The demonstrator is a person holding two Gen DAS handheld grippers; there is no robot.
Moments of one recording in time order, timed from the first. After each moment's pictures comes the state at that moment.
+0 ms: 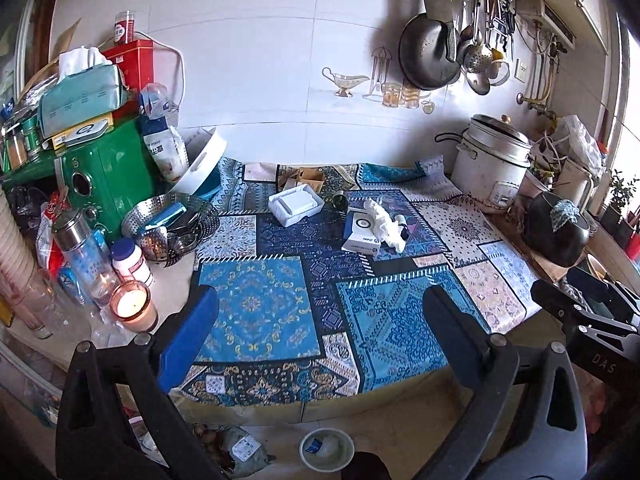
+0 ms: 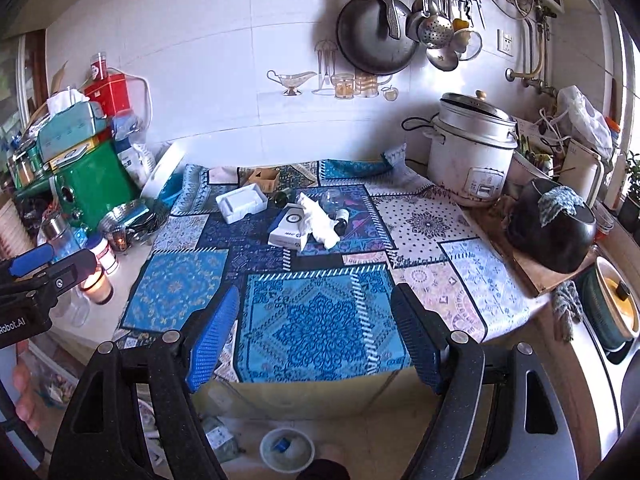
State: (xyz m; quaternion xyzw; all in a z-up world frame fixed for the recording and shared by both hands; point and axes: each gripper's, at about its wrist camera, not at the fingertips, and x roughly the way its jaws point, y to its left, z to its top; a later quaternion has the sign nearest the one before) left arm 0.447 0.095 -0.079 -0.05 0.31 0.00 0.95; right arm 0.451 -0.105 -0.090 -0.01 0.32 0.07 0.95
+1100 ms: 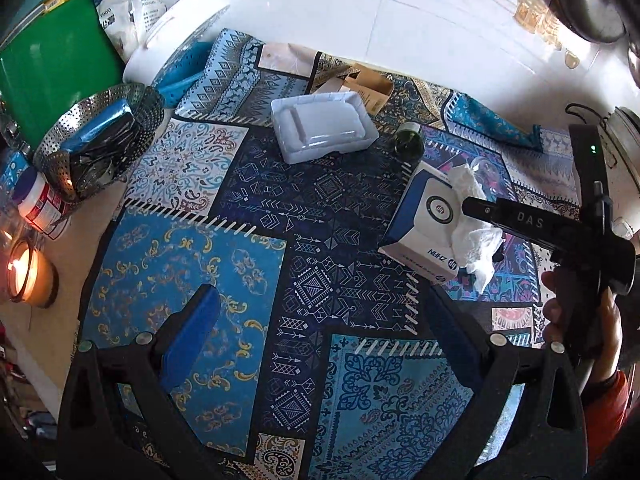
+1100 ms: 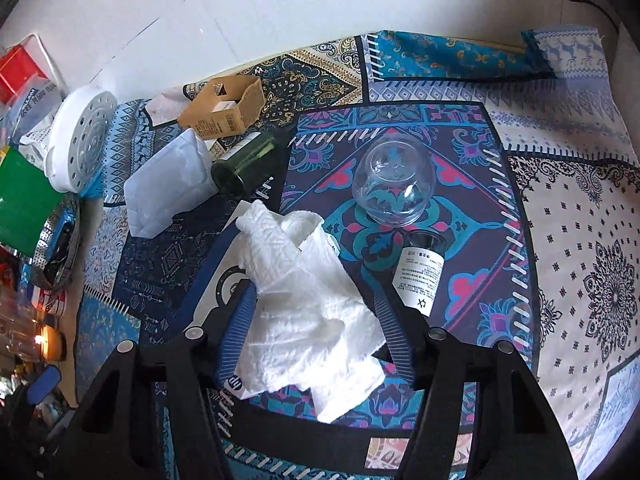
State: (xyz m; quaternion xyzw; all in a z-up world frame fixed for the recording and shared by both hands) left arm 0.688 0.074 -0.214 -0.15 0.48 0.13 0.86; right arm 0.814 -0.091 -0.253 0.03 0.55 0.22 0.81
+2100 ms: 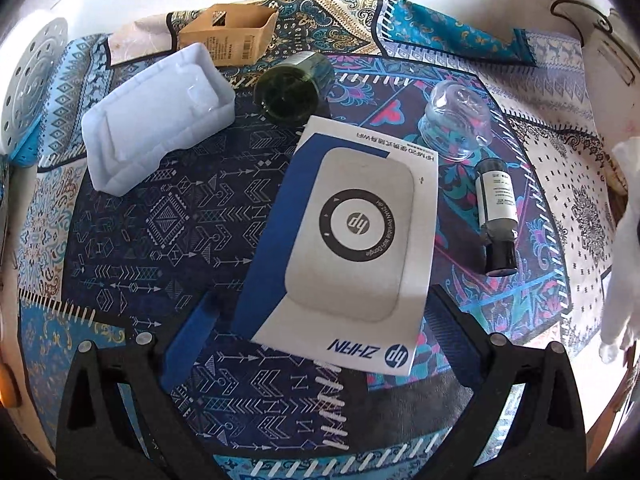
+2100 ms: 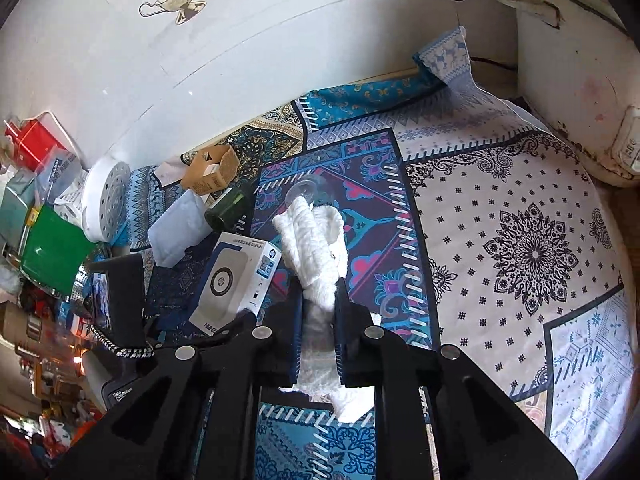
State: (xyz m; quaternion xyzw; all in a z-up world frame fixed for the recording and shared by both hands) left arm 0.814 0.001 -0.290 -0.05 0.55 0.04 0.83; right arm 0.781 -0.197 -0.202 0.11 0.50 0.20 0.84
